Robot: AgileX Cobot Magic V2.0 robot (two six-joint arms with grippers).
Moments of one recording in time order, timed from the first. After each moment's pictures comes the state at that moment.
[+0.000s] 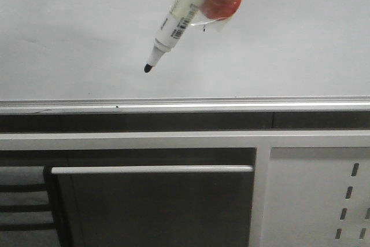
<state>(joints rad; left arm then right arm) -0.99 0.97 -0.65 -1.00 0.07 0.99 0.52 1.07 -1.11 0.63 0.93 -0.60</state>
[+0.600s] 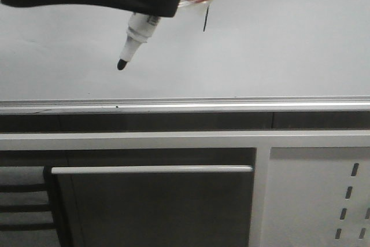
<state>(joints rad) -0.99 1.03 -0.65 -0.92 0.13 0.99 0.52 1.17 -1.26 0.66 1.11 -0.60</state>
